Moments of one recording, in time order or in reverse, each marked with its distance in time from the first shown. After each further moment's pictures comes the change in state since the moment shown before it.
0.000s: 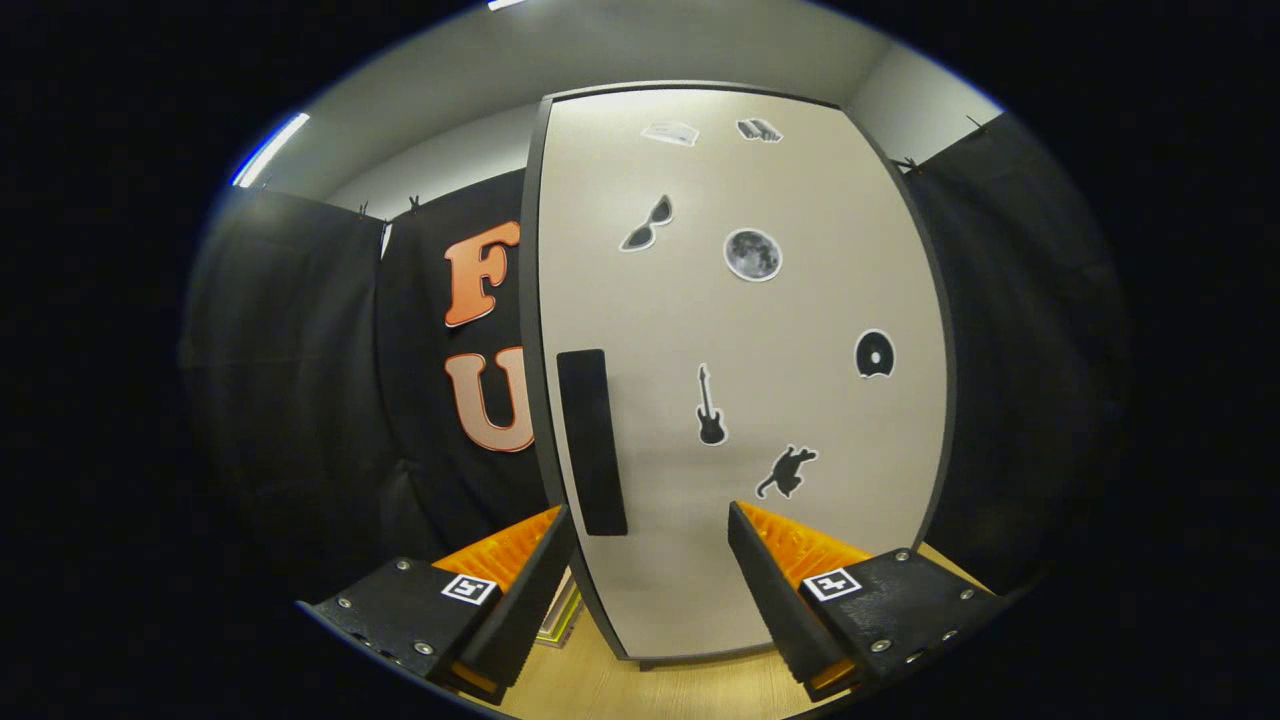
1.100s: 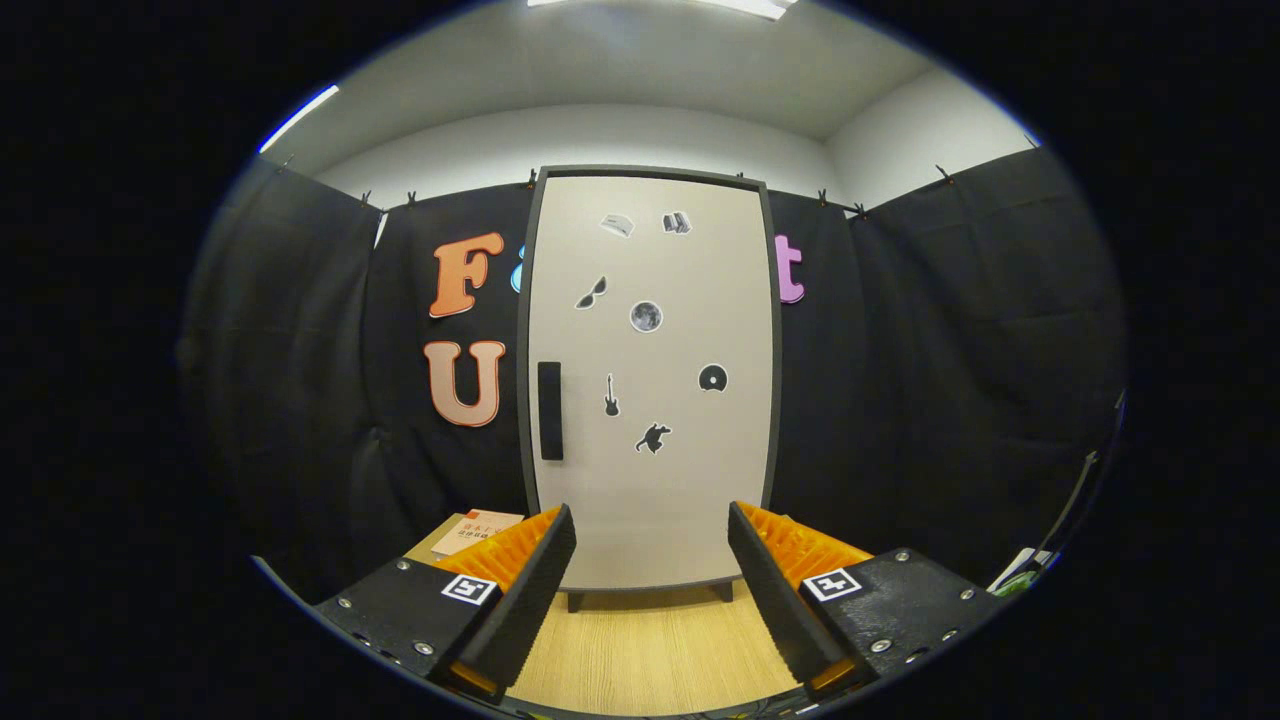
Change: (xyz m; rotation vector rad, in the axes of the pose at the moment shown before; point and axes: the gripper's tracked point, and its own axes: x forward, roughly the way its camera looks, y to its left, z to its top) arm -0.192 -0.140 -0.194 -0.110 0.002 -0.157
